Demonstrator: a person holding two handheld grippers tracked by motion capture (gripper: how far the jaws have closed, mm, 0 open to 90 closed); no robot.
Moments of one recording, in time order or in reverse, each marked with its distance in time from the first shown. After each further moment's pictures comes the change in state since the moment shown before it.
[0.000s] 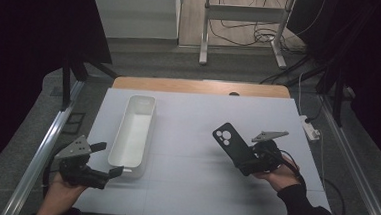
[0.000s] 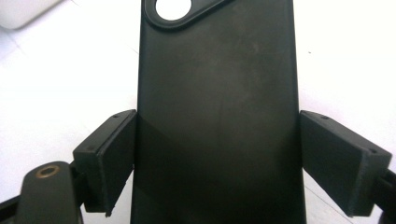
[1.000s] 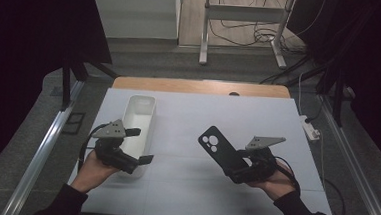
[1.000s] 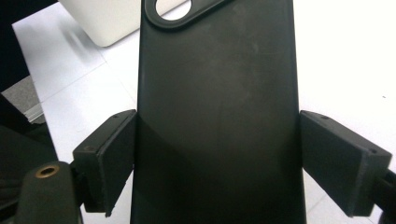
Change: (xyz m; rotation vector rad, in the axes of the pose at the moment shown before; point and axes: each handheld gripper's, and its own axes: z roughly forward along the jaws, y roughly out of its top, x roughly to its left) left arm -0.006 0.054 0.062 -0.002 -0.183 0.132; right arm 0.039 0.006 -0.013 -0.089 0.152 -0.089
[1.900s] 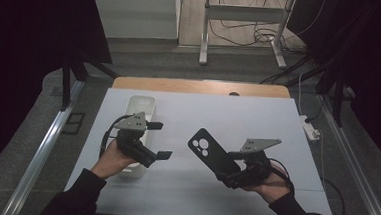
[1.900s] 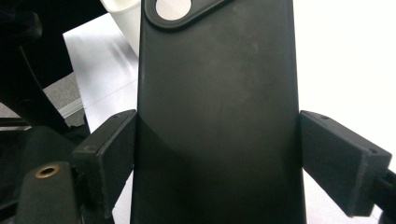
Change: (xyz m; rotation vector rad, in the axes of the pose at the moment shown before) left arm 0.001 0.032 0.038 -0.030 -0.134 0.098; right arm 0.021 0.008 0.001 -0.043 0.103 -0.039
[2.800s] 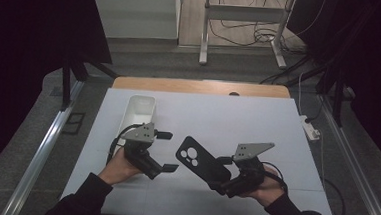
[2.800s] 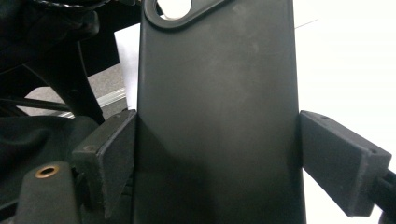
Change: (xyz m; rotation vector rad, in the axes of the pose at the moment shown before) left arm -0.020 -0.004 0.015 -0.008 -0.115 0.072; right arm 0.019 0.004 0.007 -0.031 0.153 -0.101
